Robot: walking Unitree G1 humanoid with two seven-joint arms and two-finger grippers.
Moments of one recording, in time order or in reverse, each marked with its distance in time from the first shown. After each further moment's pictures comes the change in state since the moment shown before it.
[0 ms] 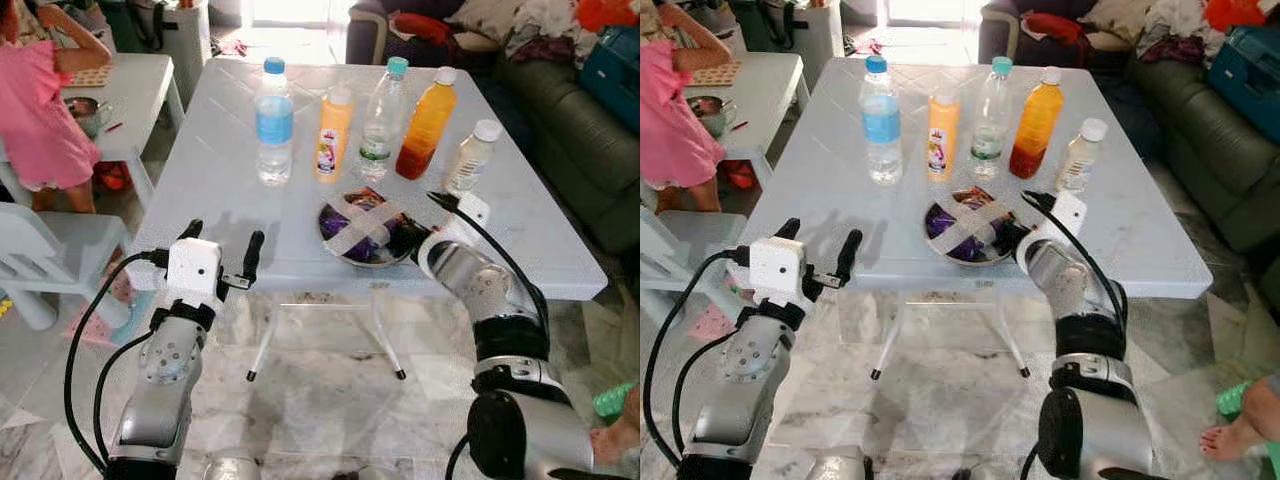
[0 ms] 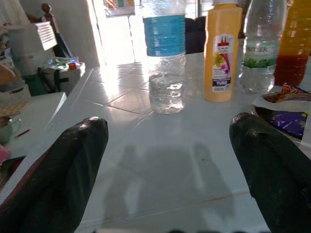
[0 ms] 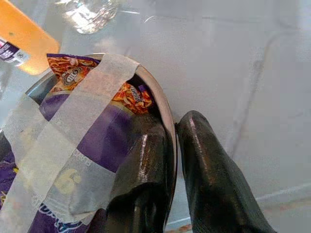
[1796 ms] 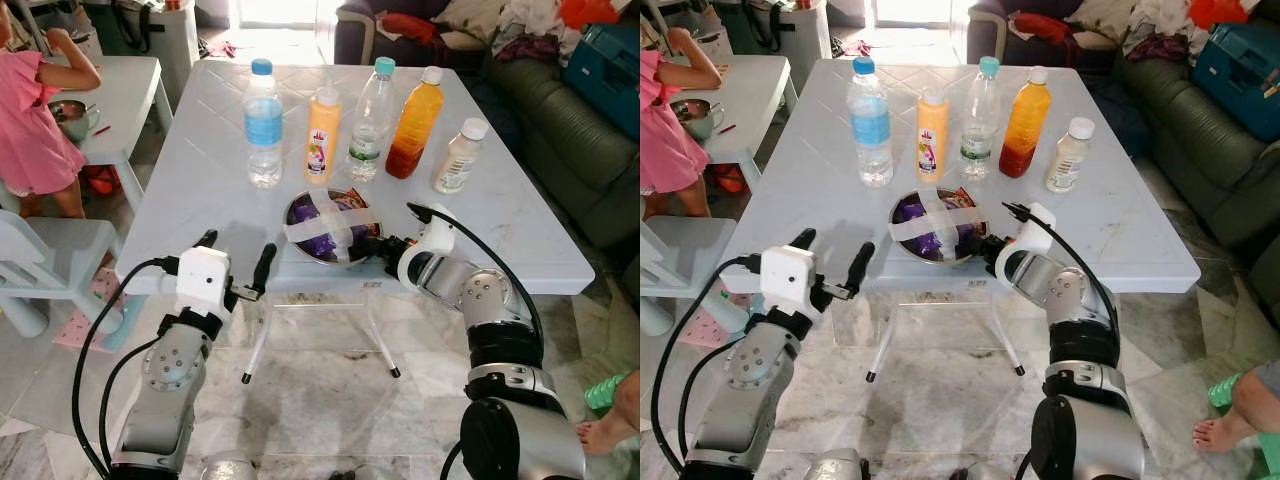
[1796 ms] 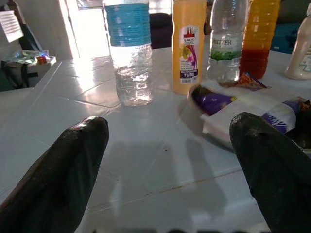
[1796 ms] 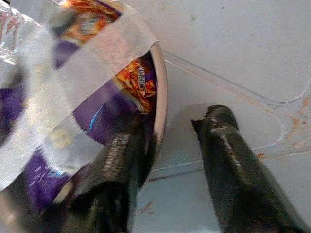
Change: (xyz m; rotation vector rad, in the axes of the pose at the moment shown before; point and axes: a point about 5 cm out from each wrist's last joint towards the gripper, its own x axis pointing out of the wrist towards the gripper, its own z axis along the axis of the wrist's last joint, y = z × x) left arm -0.006 -0.010 -0.007 -0.033 0.029 -0.087; right arm -0.005 0.013 -0.027 0.059 0.210 0.167
